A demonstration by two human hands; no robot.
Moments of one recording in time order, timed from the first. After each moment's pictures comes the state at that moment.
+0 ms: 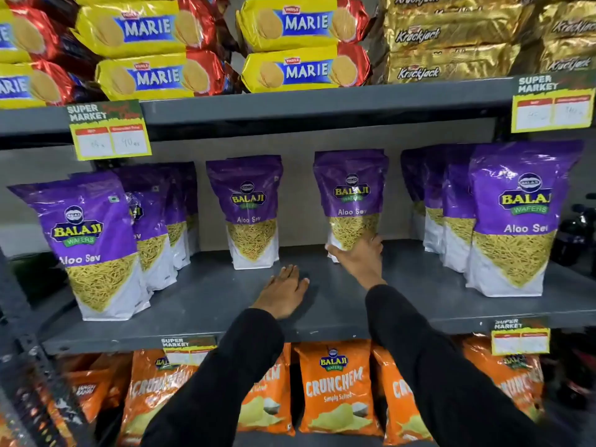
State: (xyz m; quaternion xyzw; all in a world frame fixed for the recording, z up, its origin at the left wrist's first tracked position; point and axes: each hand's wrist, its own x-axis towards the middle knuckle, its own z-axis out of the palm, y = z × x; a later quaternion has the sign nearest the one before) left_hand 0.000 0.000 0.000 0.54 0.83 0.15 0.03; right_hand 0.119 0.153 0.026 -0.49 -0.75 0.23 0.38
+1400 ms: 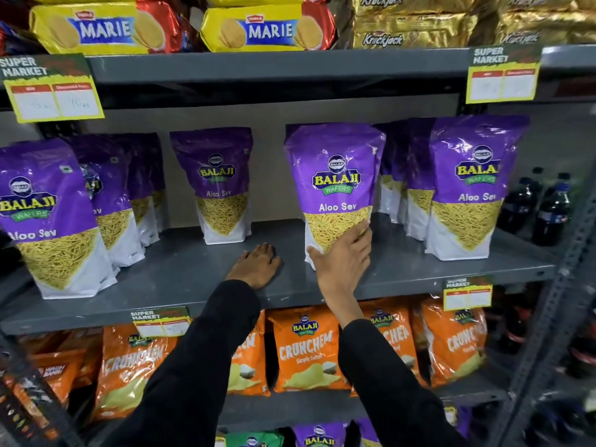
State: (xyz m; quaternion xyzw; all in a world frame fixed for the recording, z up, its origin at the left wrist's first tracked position) left_hand -0.012 0.014 -0.015 0.56 0.82 0.08 0.00; right_hand 0.162 0.066 -0.008 -0.55 -0.67 0.14 0.48
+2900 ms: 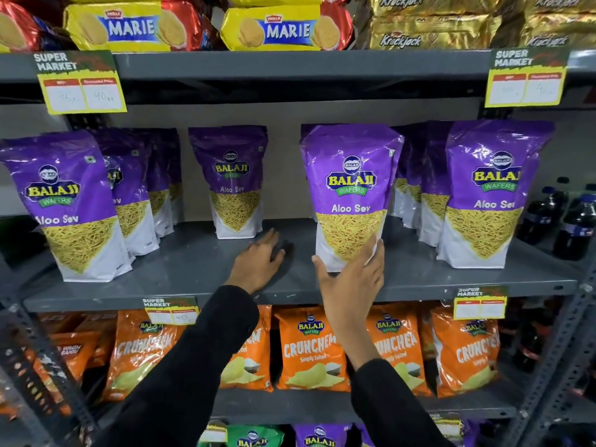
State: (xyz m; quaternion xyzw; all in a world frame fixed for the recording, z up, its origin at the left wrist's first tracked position) left_hand 0.002 -0.015 -0.007 0.53 0.82 0.23 -0.04; right_hand 0.187 0.031 -0.034 -0.49 -0.67 0.12 0.55
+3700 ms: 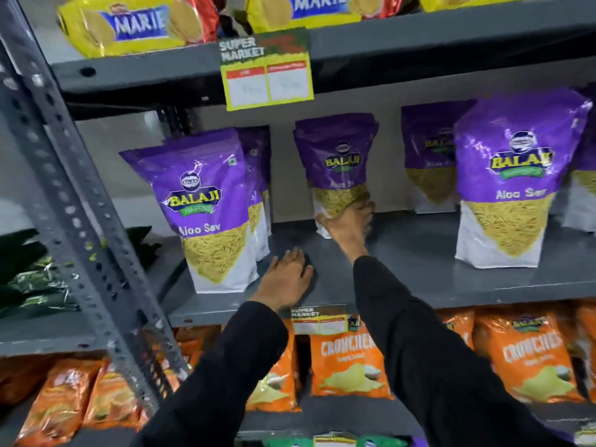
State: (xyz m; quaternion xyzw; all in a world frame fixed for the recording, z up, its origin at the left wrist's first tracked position) left_hand -0.175 -0.144 -0.017 0.55 0.83 0.13 0.00; right_hand -0.105 0.013 0.028 -0.49 -0.70 0.31 0.41
